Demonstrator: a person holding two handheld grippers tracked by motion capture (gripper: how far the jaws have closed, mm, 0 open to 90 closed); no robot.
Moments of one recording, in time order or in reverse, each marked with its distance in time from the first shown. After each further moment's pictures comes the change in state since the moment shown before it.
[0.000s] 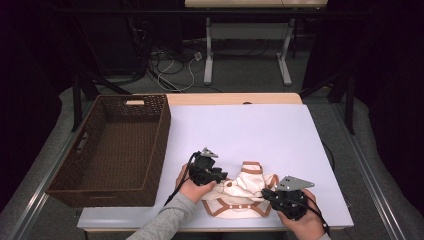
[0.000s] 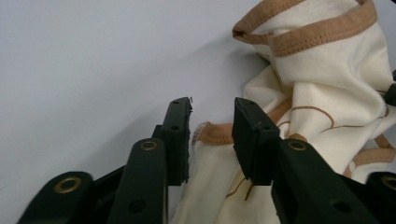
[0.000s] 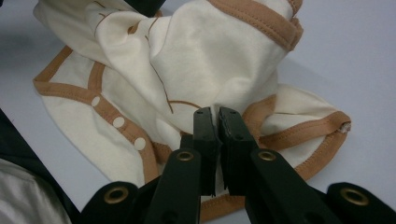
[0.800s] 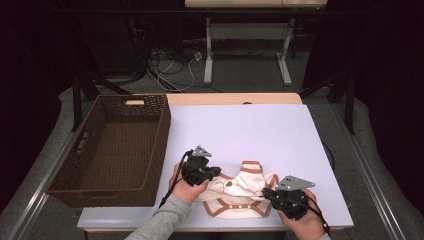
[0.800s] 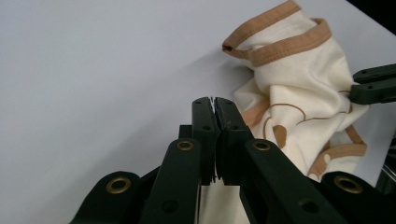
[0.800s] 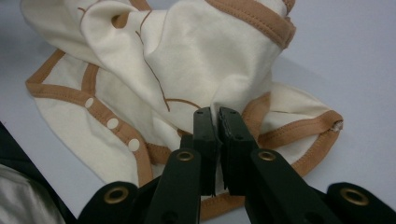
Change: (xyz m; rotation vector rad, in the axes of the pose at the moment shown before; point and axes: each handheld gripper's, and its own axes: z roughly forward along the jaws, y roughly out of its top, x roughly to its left) left arm -0.005 -0.003 -0.039 -0.090 0.014 0.024; right arm -0.002 0.000 0.000 0.005 -0.014 0.005
